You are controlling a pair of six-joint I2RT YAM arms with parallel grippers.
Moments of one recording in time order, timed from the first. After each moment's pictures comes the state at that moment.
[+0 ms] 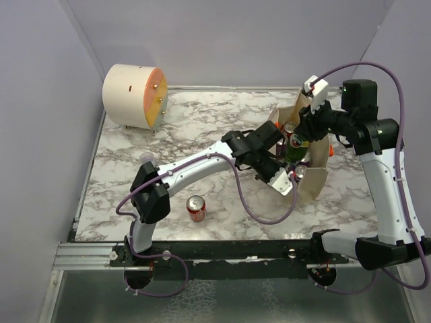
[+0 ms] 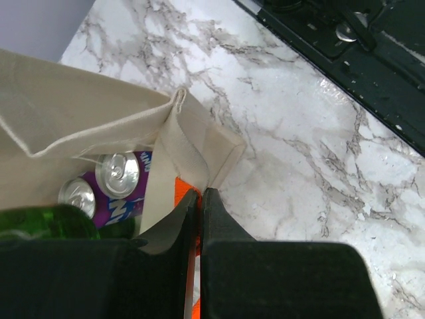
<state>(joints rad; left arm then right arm) -1.02 1.92 1.83 -0.83 0.76 1.24 0.16 1.24 1.64 -1.03 -0.40 -0.44</state>
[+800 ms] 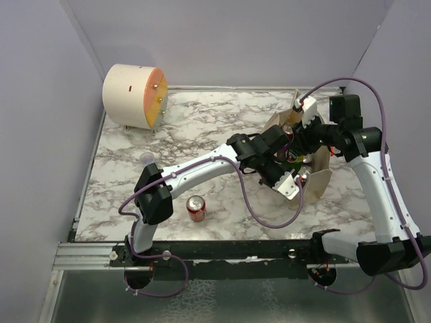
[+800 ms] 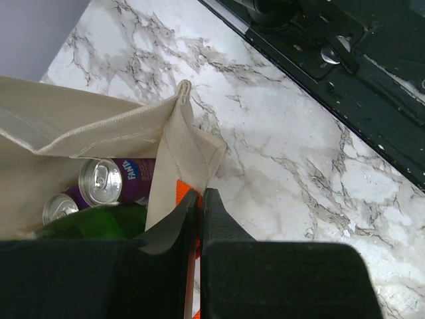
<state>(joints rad) -1.07 1.97 1.88 -0.86 0.77 1.19 0.16 1.20 1.43 -1.00 -0.42 -0.46</state>
